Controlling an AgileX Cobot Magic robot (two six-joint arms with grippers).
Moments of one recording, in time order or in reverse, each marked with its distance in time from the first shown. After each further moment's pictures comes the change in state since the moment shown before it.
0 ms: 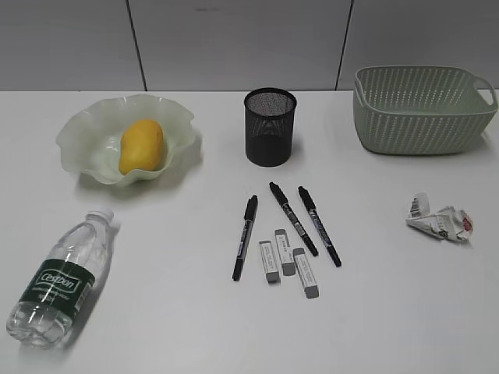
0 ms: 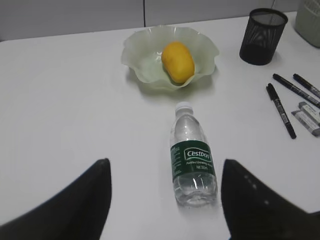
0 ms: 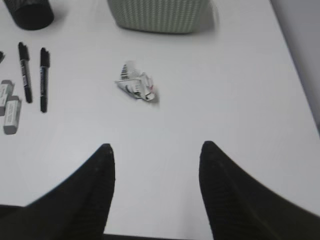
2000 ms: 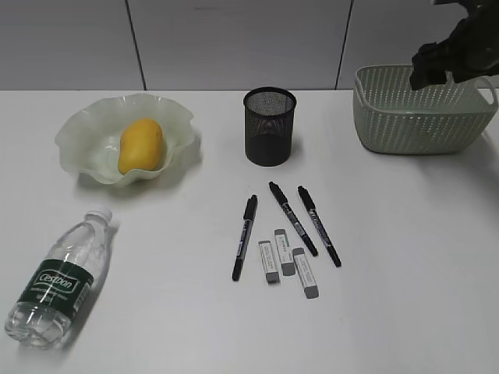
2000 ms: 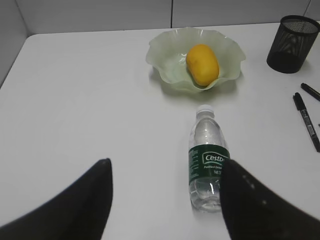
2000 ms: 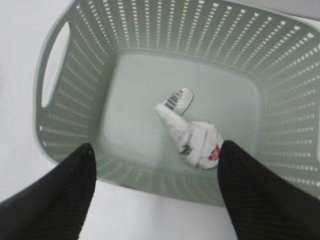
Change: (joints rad) left arm 0.109 -0.003 0.000 -0.003 0.000 0.002; right arm 0.046 1.810 -0.983 0.069 -0.458 -0.132
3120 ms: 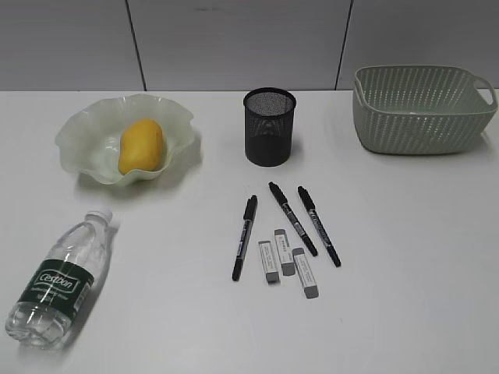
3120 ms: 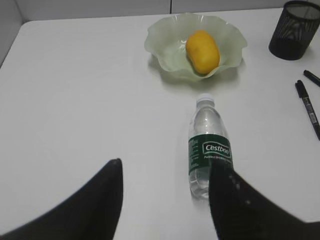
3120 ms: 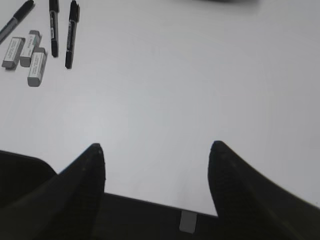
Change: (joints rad) left arm 0.000 0.075 0.000 -0.003 0.000 0.001; right arm 0.112 -1.798 0.990 -0.091 0.569 0.146
